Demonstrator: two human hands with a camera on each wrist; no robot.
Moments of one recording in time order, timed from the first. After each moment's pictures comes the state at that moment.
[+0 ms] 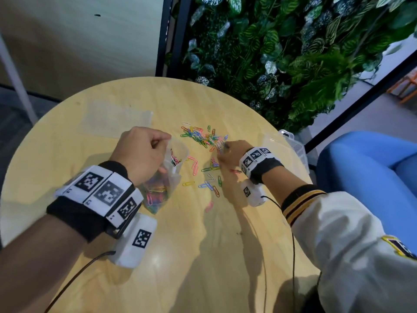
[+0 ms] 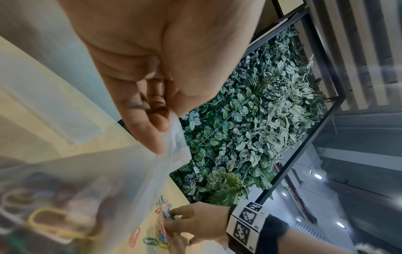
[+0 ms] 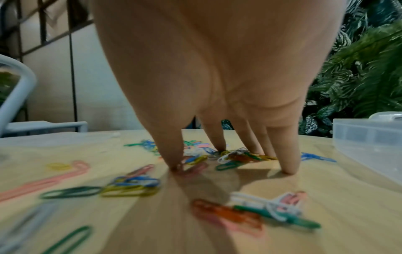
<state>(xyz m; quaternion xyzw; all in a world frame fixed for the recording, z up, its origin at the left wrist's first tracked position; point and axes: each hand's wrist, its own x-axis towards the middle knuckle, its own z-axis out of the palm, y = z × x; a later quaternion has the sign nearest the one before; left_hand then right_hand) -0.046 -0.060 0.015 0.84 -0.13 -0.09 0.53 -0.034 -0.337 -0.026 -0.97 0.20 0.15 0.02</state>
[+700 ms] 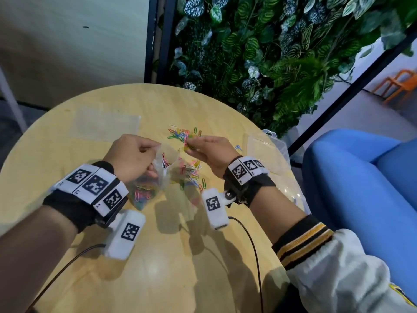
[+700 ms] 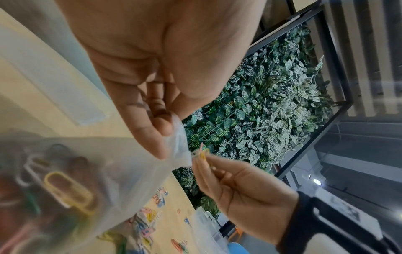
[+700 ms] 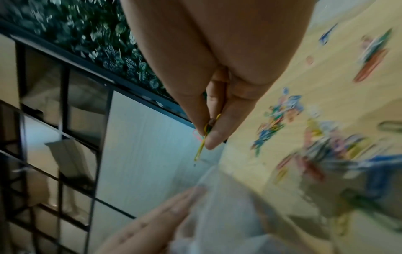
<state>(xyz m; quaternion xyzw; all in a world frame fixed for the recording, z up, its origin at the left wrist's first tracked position) -0.051 -0.065 0.005 0.81 -0.10 -0.16 0.56 -0.094 -0.261 0.027 -0.63 0.23 -0.02 0.74</state>
